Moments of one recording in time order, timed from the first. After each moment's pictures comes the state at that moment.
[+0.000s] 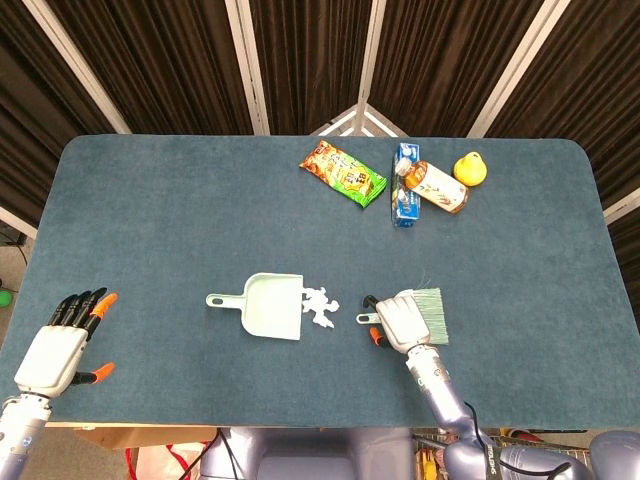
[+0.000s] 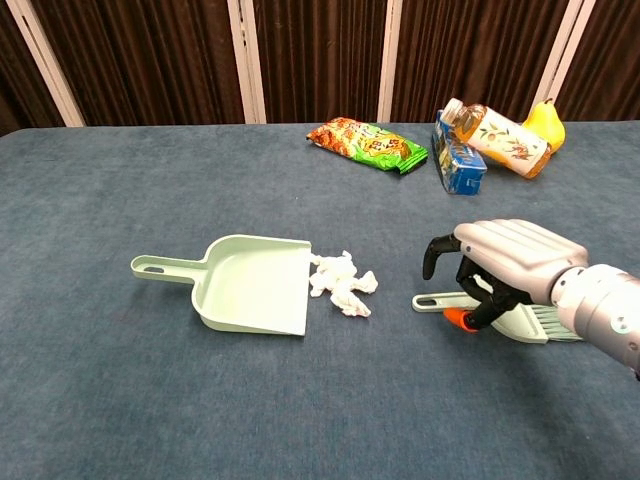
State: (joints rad) left arm -0.16 -1.13 0.03 -1.73 1.51 1.34 0.18; right arm 0.53 -1.72 0.15 -1.45 -1.18 1.05 -0.48
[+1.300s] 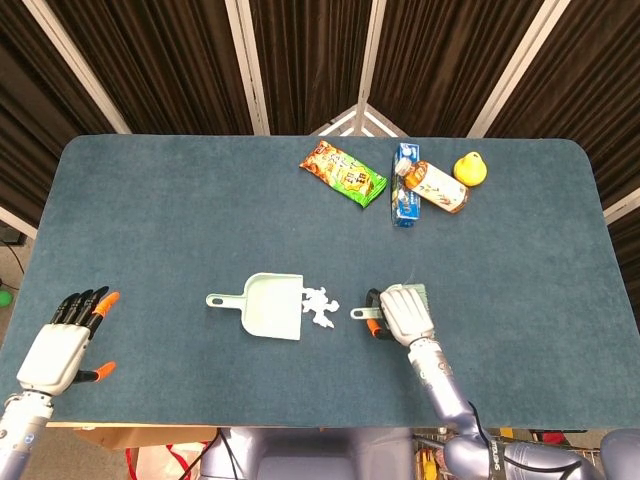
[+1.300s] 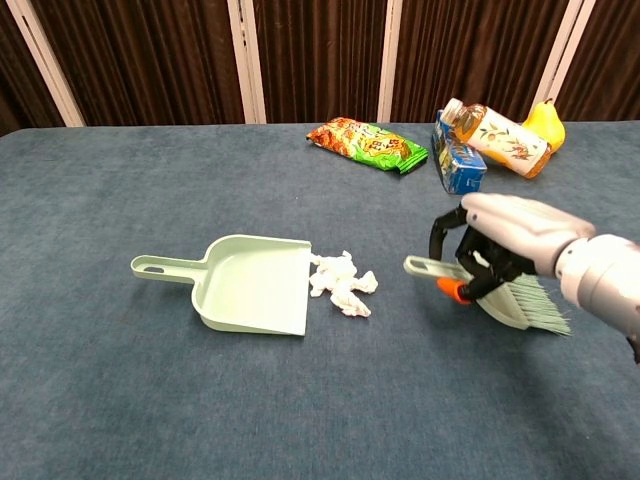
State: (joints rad) left arm -0.17 -1.13 0.03 -1.74 1.50 1.32 0.20; right arm 0.55 -1.67 0.21 -1.57 -1.11 1.07 -0.42
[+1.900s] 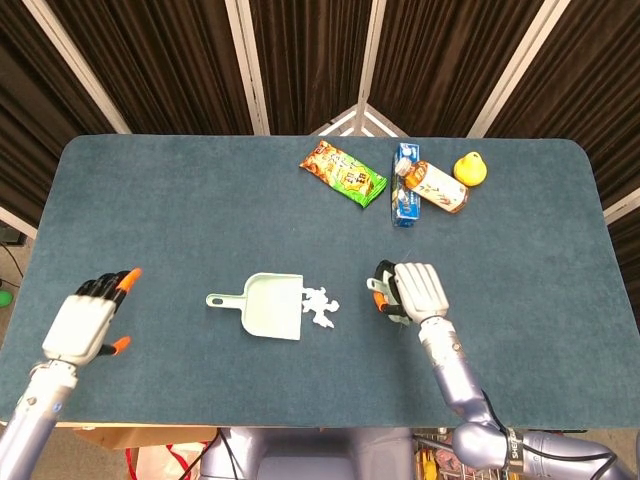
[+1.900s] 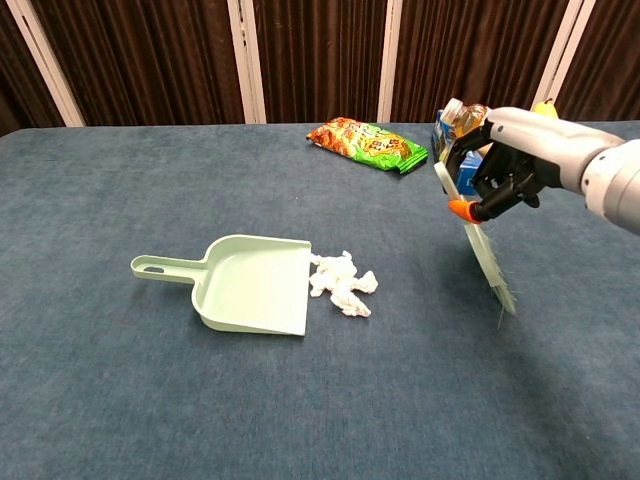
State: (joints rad) left arm -0.31 -1.13 -0.08 -1.86 1.34 1.22 0.50; right arm 0.59 -1.54 0.31 -1.76 -0.94 1.11 -0.46
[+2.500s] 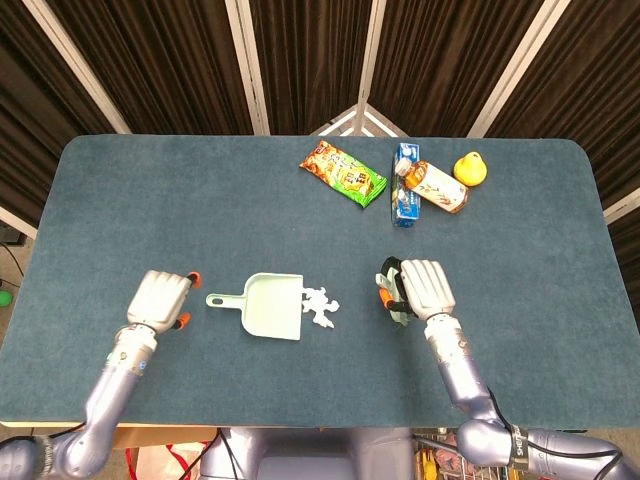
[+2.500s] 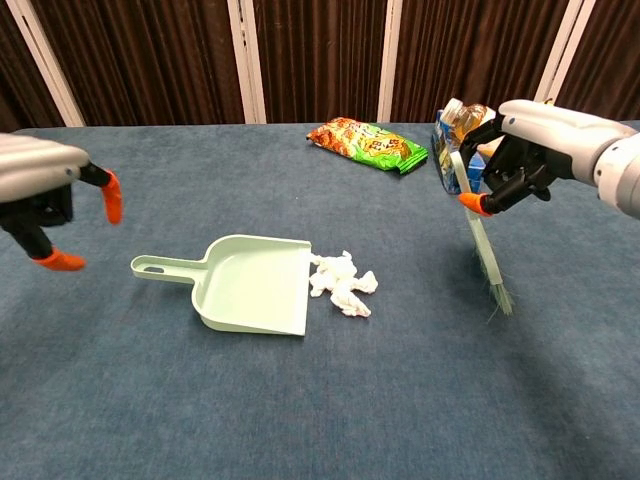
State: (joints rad) left arm -0.57 -1.40 -0.19 -1.86 0.87 1.13 0.92; right arm 0.62 -1.50 0.30 -1.77 -0.91 1.13 -0.44
